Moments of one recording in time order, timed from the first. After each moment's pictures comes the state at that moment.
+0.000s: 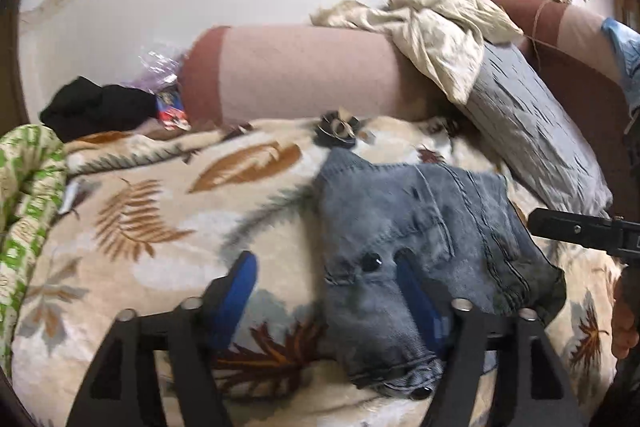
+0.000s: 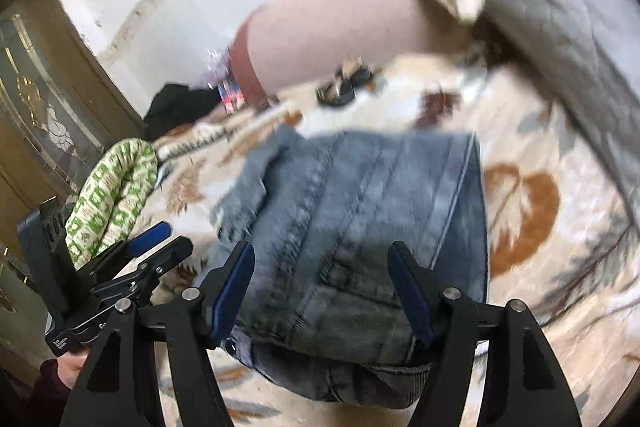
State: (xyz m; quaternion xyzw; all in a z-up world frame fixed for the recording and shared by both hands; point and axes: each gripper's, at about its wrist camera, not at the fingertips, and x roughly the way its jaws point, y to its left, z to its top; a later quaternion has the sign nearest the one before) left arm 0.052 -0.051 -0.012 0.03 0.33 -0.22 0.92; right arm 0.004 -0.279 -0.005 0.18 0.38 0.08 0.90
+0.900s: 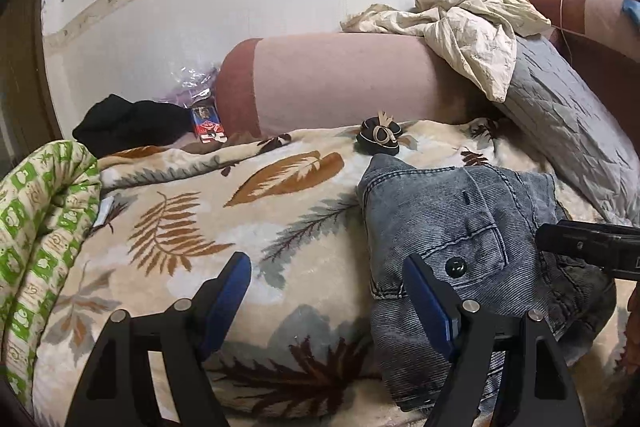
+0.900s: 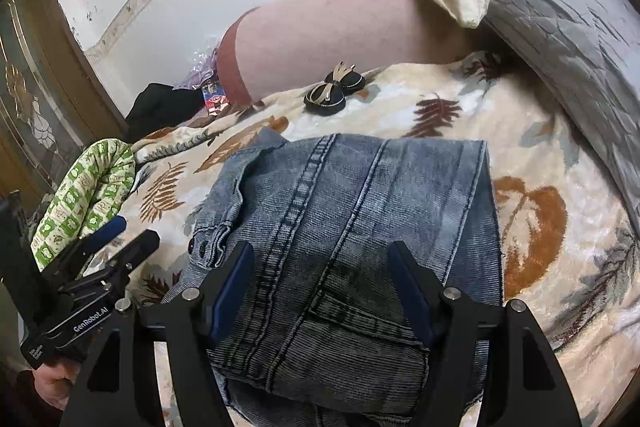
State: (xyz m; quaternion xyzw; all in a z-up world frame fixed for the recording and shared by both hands) left arm 0.061 -0.053 -0.024 0.07 0.31 -0.15 0.94; right arm 0.028 -0.270 -0.032 0.15 0.39 0.06 0.91
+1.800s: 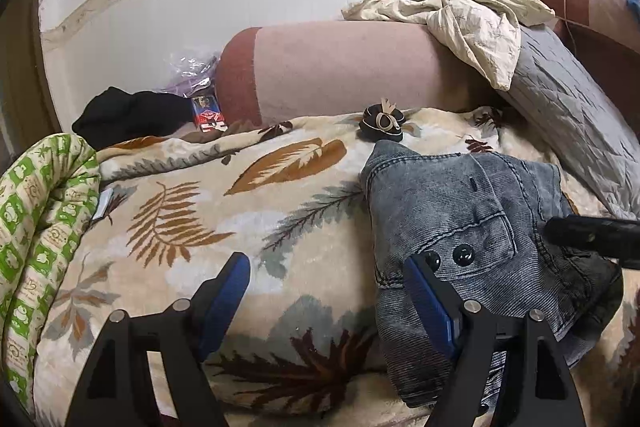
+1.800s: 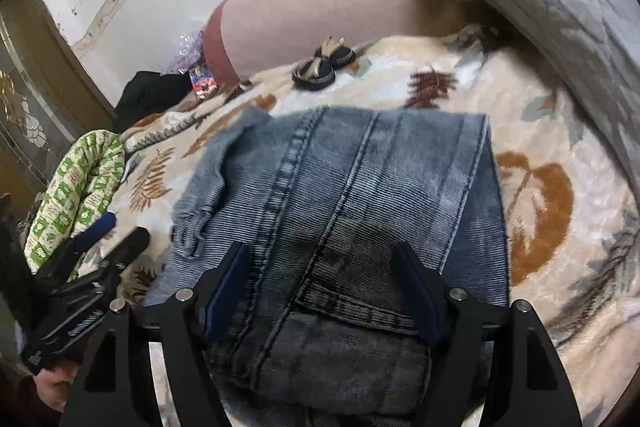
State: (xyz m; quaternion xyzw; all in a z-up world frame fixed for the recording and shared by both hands) left arm 0.065 -0.052 -0.030 0.08 0.33 -0.15 0.93; right arm 0.028 -0.268 -0.031 0.16 0.40 0.05 0.90
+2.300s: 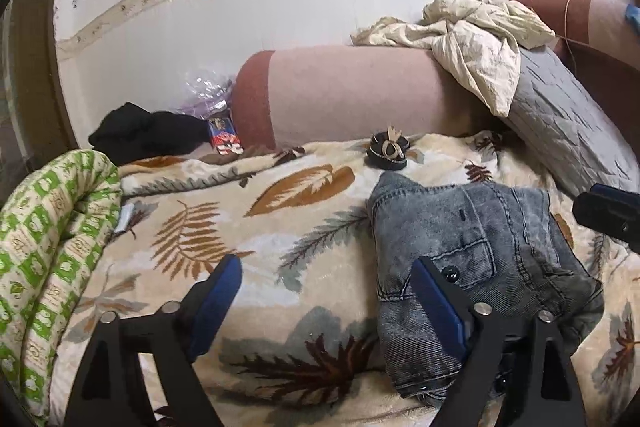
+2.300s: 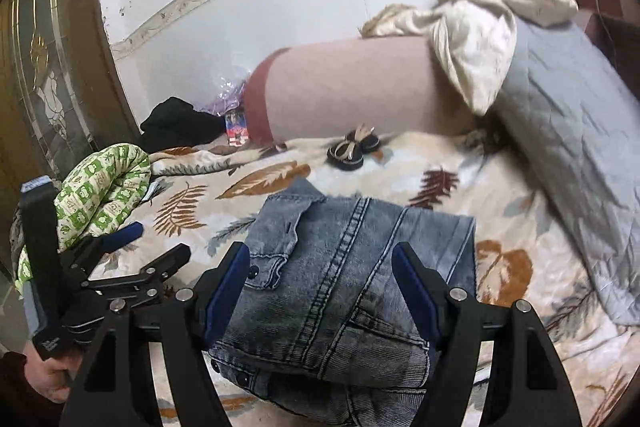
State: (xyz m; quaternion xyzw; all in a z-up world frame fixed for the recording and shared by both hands) left arm 0.046 -0.042 0.005 0.07 0.30 -0.13 0.94; right arm -0.009 -0.231 0.032 0.08 0.31 0.04 0.95
